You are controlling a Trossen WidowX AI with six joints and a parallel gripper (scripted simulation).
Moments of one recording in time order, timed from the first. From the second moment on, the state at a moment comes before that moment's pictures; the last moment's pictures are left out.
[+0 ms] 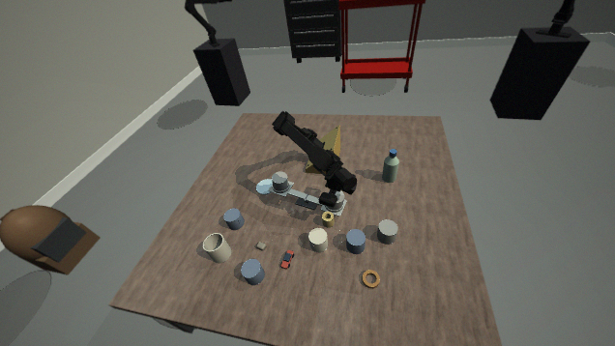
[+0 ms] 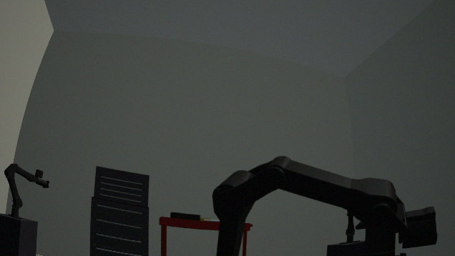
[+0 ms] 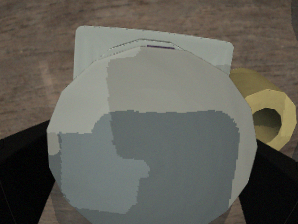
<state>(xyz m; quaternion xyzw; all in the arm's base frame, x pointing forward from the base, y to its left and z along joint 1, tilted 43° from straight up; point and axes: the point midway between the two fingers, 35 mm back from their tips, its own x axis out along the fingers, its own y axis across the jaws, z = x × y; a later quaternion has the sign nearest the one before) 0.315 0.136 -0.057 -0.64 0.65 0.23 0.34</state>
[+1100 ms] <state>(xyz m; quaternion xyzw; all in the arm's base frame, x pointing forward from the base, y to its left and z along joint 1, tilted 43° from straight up) 0.315 0.159 -0.026 -0.64 0.65 0.23 0.33</state>
